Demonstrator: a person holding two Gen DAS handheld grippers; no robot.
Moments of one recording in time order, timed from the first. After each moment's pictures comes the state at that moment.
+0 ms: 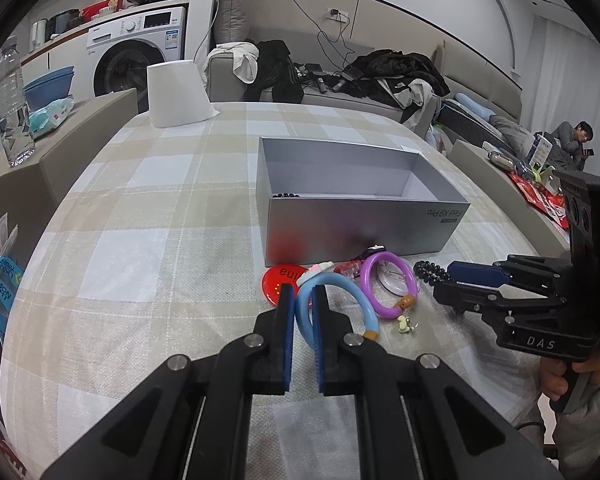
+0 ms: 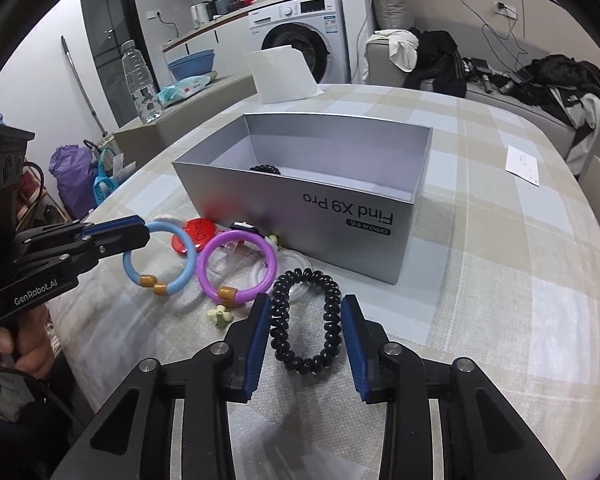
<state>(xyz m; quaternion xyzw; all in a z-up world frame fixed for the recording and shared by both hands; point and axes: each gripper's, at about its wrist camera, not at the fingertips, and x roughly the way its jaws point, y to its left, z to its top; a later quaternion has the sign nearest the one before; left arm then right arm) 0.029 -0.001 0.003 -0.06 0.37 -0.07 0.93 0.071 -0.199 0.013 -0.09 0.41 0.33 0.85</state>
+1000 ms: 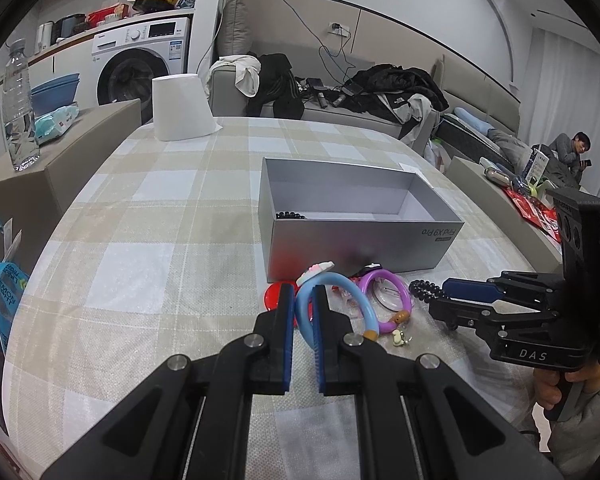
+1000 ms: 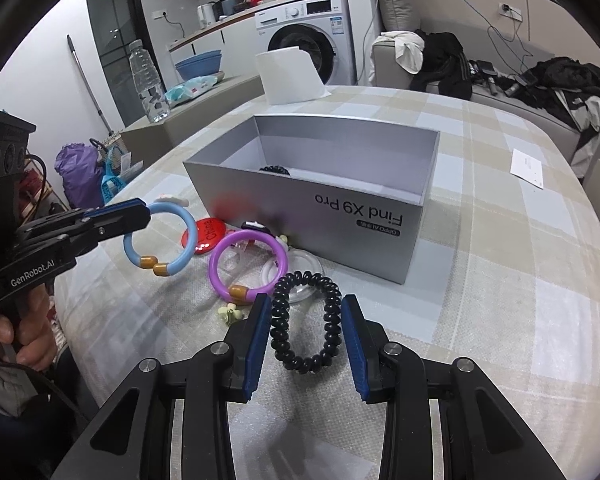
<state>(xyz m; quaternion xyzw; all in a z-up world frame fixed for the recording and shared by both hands) 0.025 0.001 0.011 -0.07 0.34 -0.07 0.93 0.070 -0.201 0.014 -0.08 0.41 0.33 0.85</state>
